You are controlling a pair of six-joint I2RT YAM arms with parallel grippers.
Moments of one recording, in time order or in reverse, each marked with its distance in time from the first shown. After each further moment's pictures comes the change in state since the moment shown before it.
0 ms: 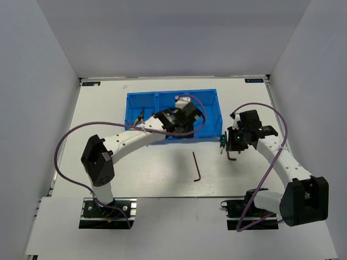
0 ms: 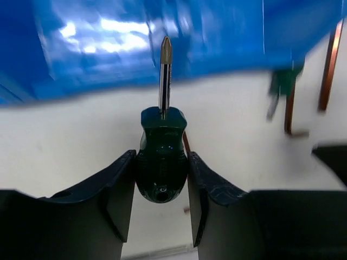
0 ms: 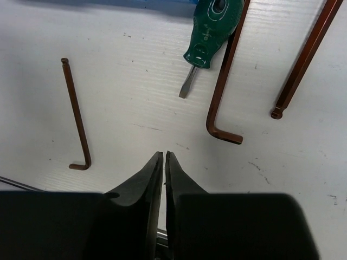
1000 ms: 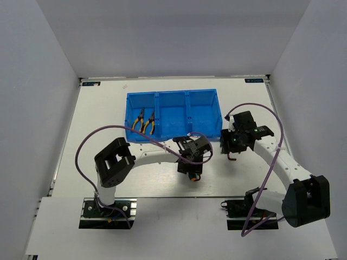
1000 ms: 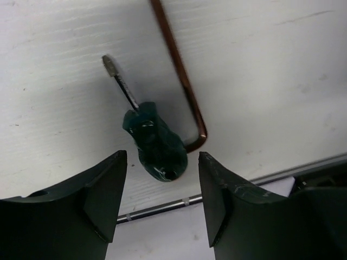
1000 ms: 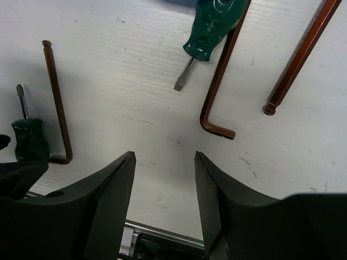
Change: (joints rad) left arm -0.137 0.101 -0.243 0.148 0.273 -0.116; right arm 0.090 0.000 0.004 -0.027 0.103 -0.047
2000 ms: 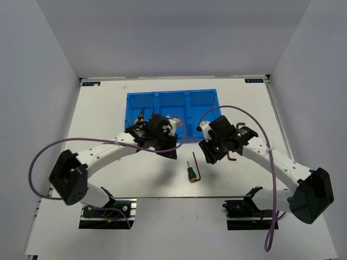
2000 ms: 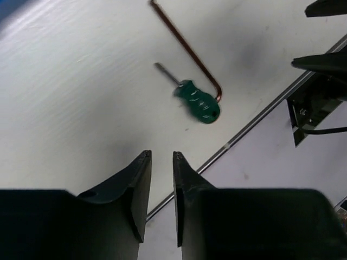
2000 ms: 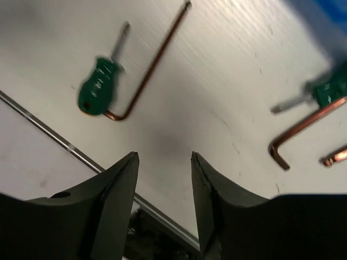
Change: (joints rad) left arm 0.407 -0.498 -0.346 0.161 0.404 0.579; right arm 0.373 0.053 0.140 -0.073 -0.053 -0.134
